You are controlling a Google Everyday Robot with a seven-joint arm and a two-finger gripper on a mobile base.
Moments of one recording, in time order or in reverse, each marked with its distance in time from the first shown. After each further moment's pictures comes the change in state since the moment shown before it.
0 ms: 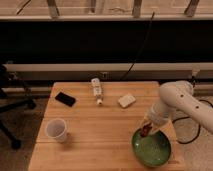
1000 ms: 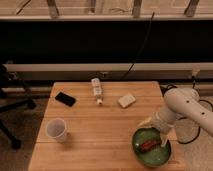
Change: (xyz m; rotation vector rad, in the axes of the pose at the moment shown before) arm -0.010 0.031 0.016 -0.011 -0.070 0.047
